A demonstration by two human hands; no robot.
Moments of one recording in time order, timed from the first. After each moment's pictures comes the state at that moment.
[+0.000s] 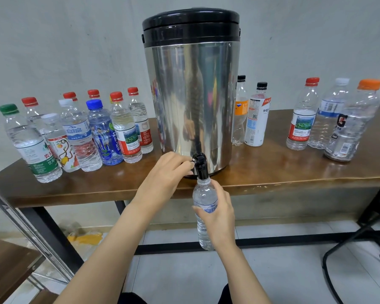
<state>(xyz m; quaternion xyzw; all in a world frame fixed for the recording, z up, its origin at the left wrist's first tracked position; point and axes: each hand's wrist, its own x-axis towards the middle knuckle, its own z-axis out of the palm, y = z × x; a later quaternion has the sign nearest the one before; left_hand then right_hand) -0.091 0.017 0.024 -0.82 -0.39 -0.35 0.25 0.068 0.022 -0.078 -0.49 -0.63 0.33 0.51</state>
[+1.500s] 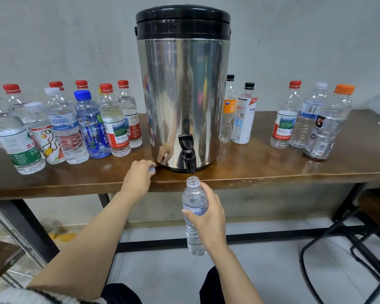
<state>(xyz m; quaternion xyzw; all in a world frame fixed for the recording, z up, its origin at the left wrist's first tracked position) -0.133 0.062 -0.021 -0.61 -0.75 -0.26 -0.05 0.083 -0.002 -0.082 -0.48 -0.63 0.36 0.50</state>
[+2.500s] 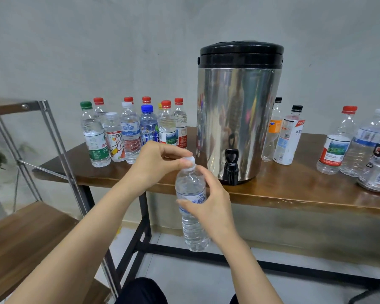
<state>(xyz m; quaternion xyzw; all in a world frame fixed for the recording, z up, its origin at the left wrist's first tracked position) -0.122 -0.090 0.114 -0.61 -0.58 -0.51 -0.17 0.025 -0.048 0.018 -0.33 -0.75 0.34 0.47</state>
